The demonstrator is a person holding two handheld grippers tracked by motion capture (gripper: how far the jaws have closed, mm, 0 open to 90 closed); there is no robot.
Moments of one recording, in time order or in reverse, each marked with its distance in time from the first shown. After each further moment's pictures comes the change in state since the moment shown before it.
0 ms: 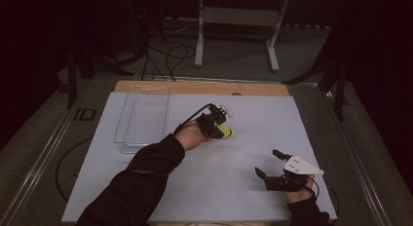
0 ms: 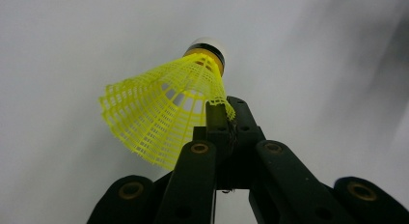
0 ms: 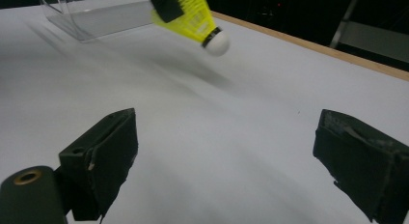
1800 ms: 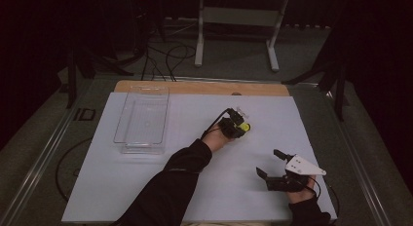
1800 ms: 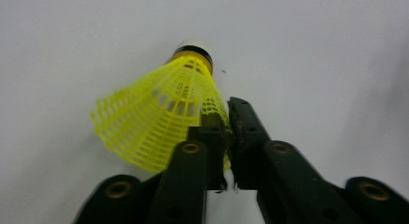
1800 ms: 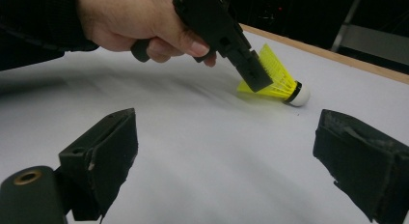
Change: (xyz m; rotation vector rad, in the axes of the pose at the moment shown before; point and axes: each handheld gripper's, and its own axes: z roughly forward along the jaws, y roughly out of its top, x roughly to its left) left arm 0.004 0.036 0.103 -0.222 -0.002 -0.065; right arm -0.002 0.000 -0.003 -0.016 0.006 0.000
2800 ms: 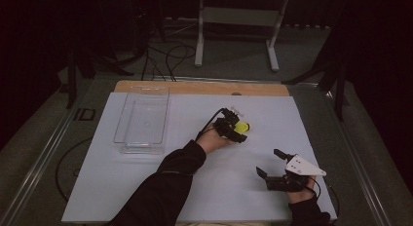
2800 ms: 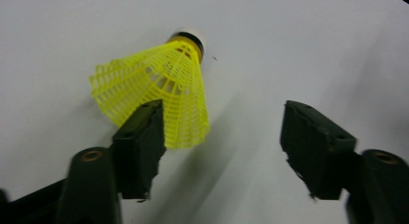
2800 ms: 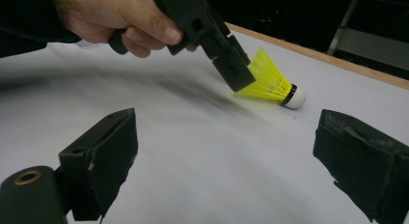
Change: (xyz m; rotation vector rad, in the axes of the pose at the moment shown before) left arm 0.003 -0.007 -0.018 -0.003 -0.042 -0.088; right arm 0.001 0.001 0.000 -0.007 -0.012 -0.008
